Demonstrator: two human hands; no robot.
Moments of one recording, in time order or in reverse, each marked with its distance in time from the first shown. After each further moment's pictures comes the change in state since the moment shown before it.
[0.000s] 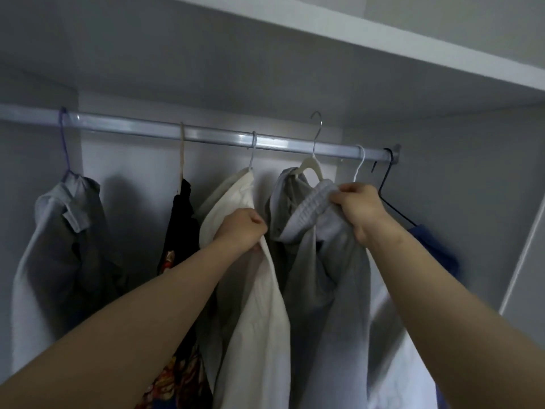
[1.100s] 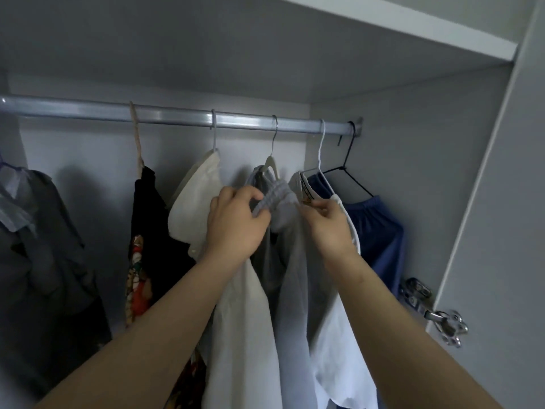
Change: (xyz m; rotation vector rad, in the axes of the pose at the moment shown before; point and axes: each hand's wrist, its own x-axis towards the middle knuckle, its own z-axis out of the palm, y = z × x) left_hand -0.047 0.025 0.033 0.177 0.243 0.329; right_hand -0.044 0.064 0.002 0.087 0.114 -0.019
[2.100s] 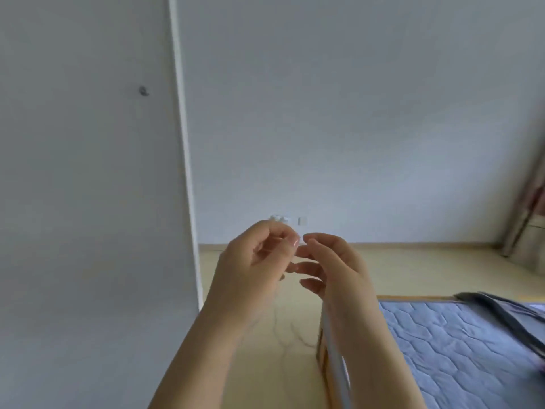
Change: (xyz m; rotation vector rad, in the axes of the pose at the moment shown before) left_hand -0.374 0.408 0.049 -1.347 -1.254 0.362; right_hand -0.417 -0.099 -0.411 -0.038 1.117 0.009
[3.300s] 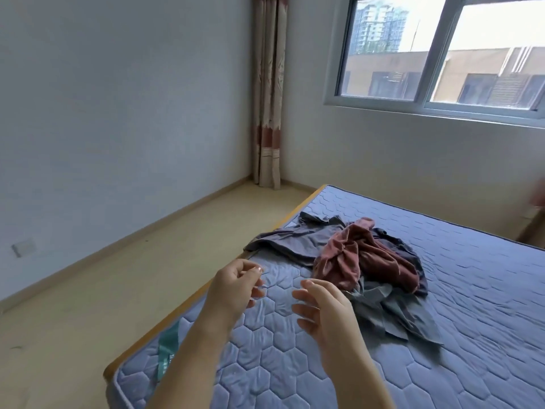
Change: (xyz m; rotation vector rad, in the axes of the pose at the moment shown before) left_hand 0.192 -0.192 0.457 -0.163 -0.884 -0.428; right_hand 0.155 0.045 -0.379 -0.001 1.102 0.123
